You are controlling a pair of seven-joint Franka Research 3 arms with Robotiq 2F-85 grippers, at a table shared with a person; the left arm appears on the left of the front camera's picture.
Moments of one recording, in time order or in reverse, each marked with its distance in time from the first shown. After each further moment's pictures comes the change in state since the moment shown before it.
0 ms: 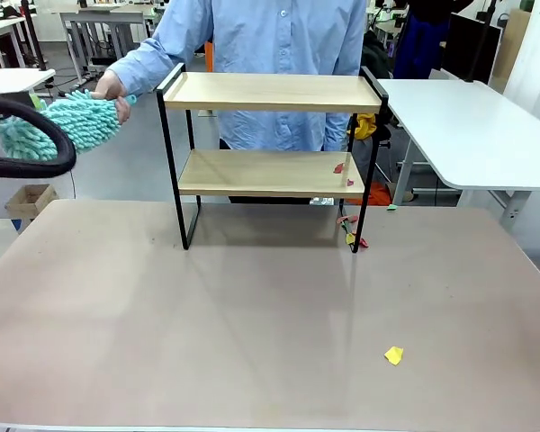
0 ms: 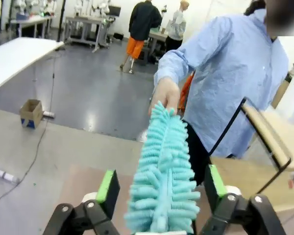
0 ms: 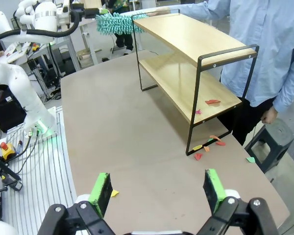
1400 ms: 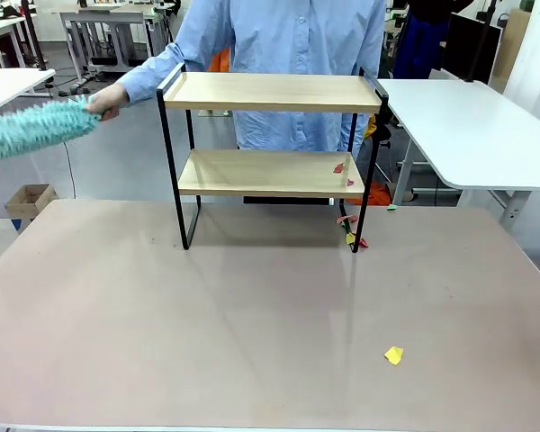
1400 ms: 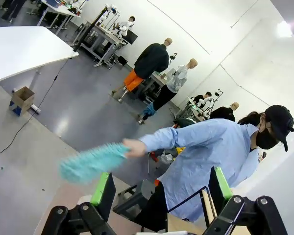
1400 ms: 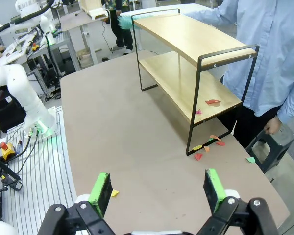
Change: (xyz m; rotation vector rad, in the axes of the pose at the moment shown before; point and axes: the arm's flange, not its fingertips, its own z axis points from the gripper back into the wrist) left arm 0.131 0.062 0.109 -0.023 -0.193 0.405; right arm 0.000 0.000 0.000 0.000 0.001 0.000
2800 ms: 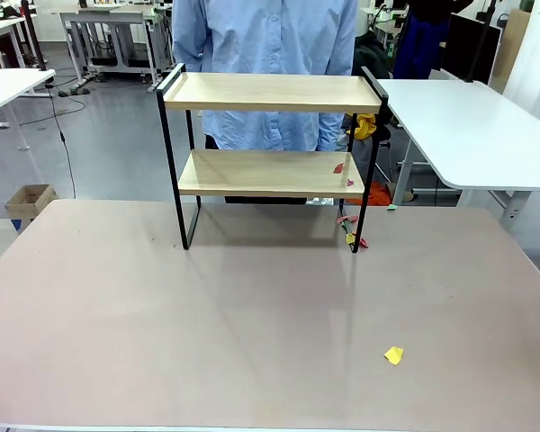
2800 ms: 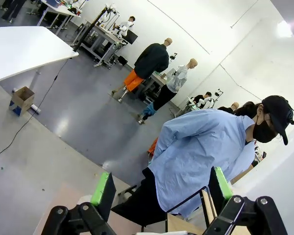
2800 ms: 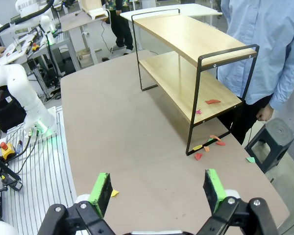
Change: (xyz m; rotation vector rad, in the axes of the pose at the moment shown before) left arm 0.000 0.000 0.000 0.000 0.000 0.000; right arm 0.000 0.000 0.000 0.000 0.000 0.000
